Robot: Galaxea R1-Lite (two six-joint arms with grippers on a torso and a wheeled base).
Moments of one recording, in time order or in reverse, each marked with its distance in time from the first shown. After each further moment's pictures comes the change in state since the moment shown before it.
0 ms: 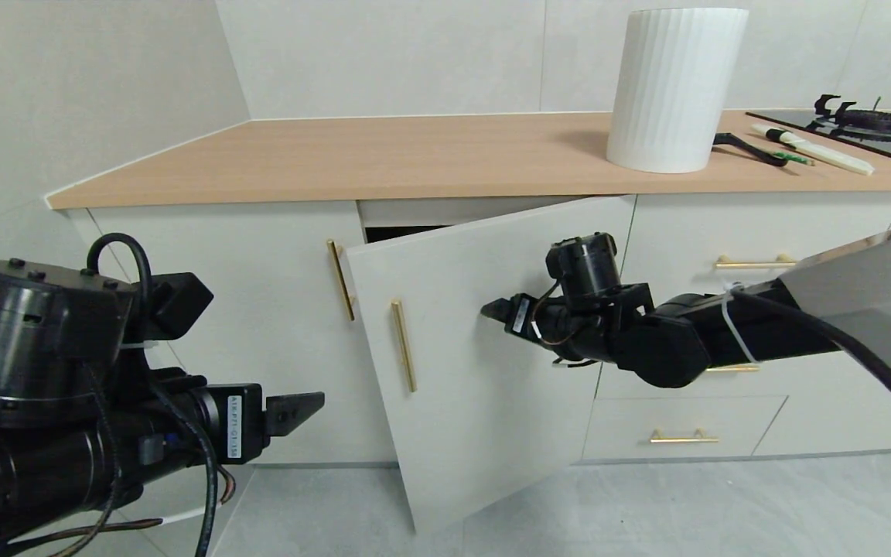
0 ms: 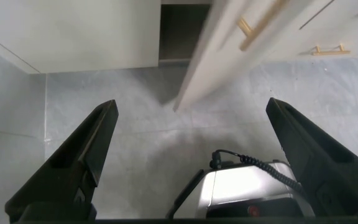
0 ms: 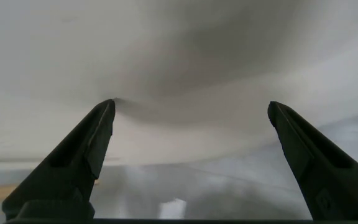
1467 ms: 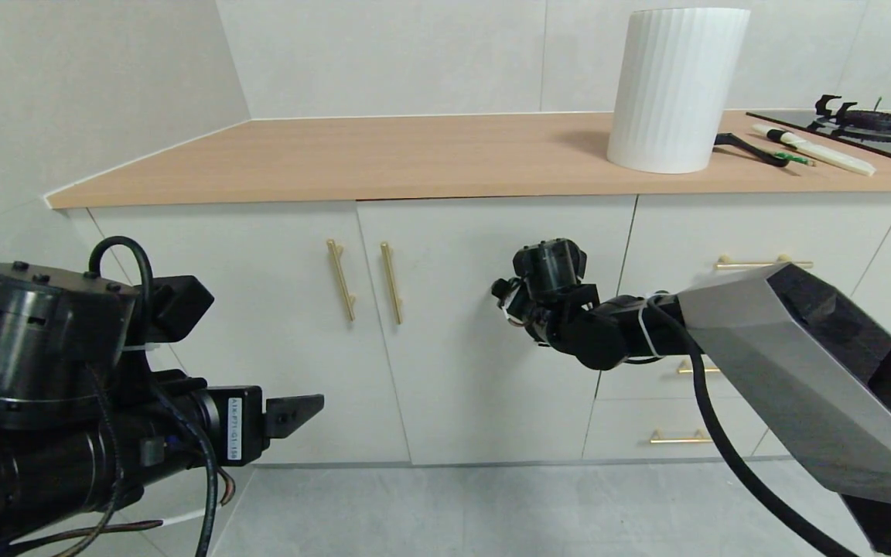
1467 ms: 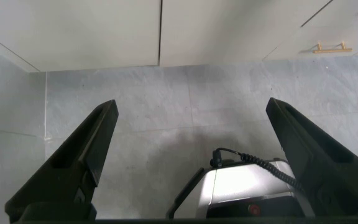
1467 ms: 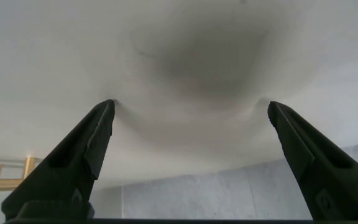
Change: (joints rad) left arm 0.000 0.003 0.004 0.000 -0.002 0.000; right arm -0.037 0.272 -0.382 0.050 -0.292 0.091
